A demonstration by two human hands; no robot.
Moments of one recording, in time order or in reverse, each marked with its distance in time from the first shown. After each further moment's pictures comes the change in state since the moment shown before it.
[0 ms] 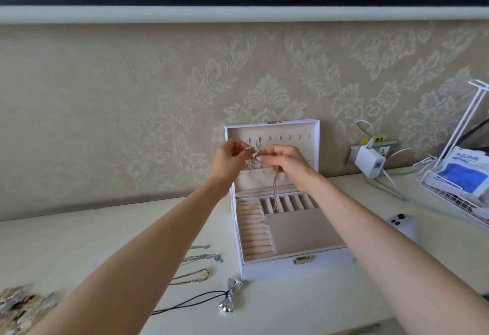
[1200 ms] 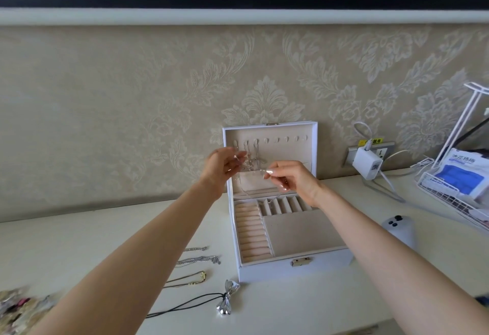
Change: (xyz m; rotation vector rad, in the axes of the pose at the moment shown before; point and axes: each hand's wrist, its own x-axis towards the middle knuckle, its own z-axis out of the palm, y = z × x) left_hand 0.010 -0.012 -0.013 -0.462 -0.004 -0.346; right_hand -0.017 0.021 -0.018 0.058 -0.226 0.004
